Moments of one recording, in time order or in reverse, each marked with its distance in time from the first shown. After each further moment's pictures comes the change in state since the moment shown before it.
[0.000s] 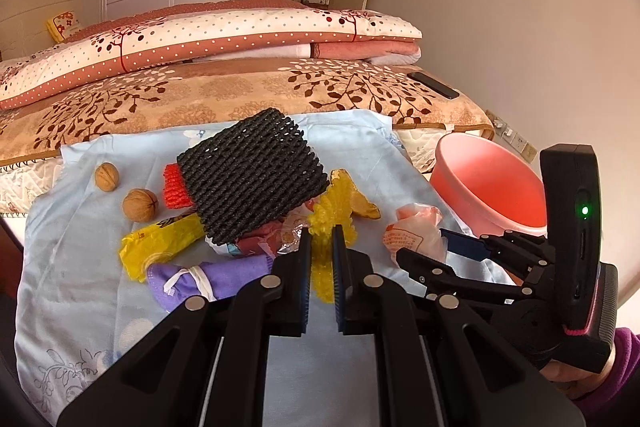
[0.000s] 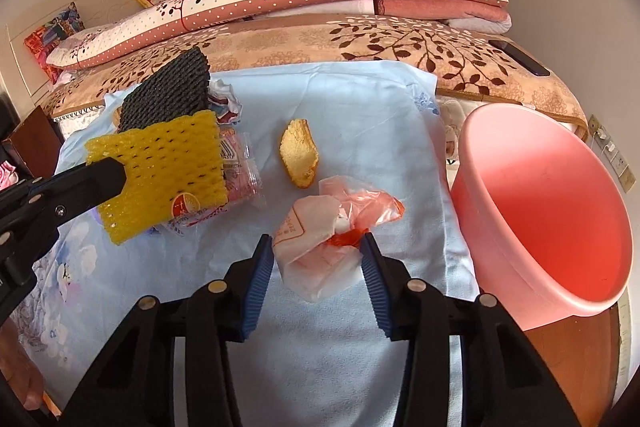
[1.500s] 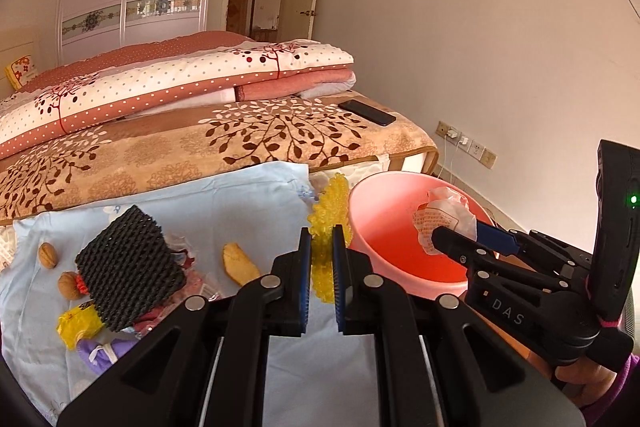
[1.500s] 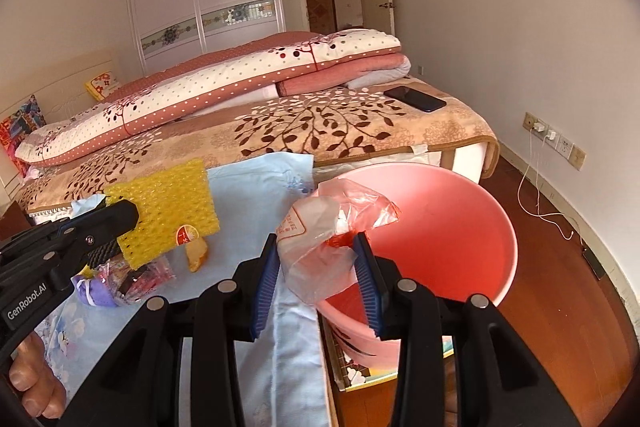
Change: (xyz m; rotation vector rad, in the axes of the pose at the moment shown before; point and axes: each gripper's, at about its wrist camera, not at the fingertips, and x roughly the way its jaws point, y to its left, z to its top) left arm 0.014 -0.095 0.046 0.122 -0.089 -0.144; right arm -0.091 -0.113 0.006 0.218 -0.249 -0.148
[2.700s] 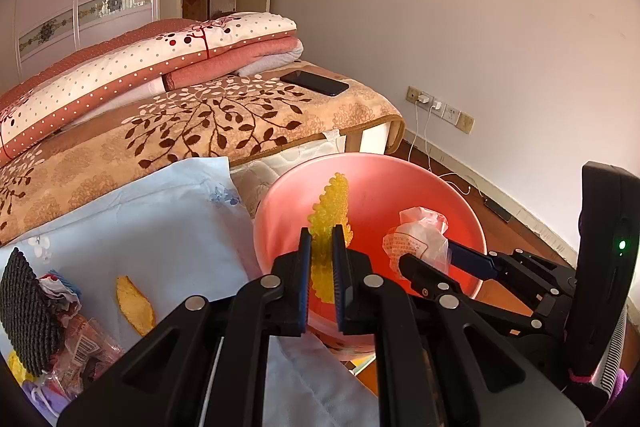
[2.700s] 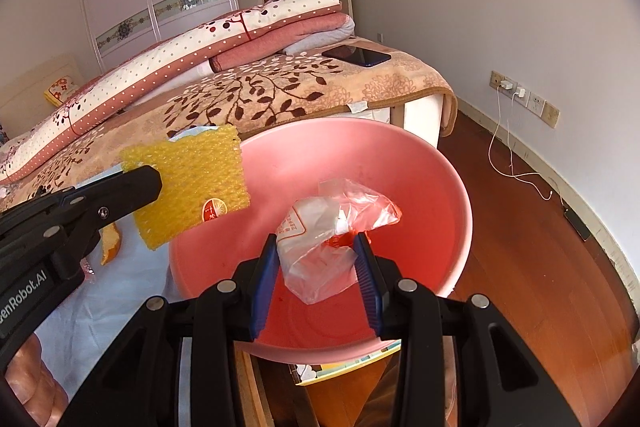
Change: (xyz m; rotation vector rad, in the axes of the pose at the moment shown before) left arm 0.090 -0.072 0.009 0.104 0.099 -0.077; right arm 0.053 -0.065 -0.014 0.077 0.095 -0.094
